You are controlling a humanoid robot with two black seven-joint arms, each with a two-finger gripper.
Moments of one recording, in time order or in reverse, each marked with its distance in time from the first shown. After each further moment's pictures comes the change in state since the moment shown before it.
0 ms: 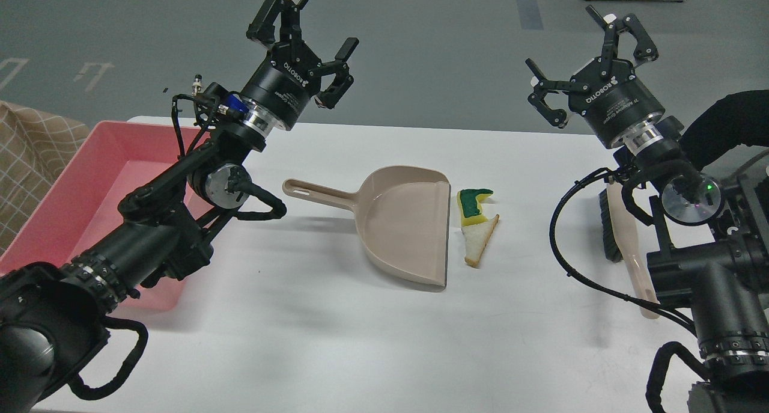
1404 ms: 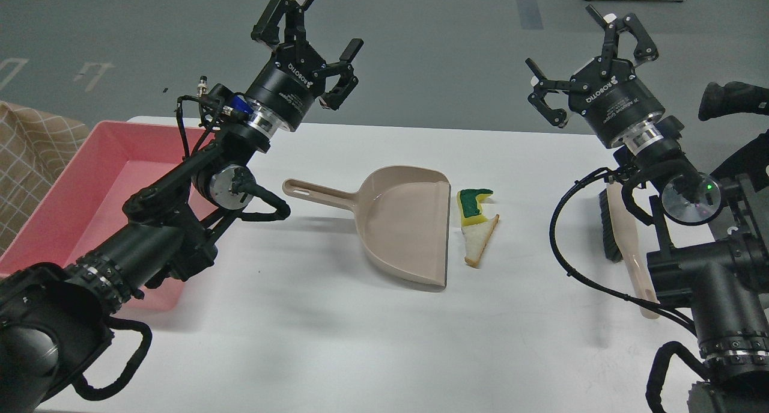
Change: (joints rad) left arm 0.000 -0.014 0.000 0.000 -0.001 -0.003 0.001; right arm 0.001 0.000 0.000 0.000 0.000 0.000 0.000
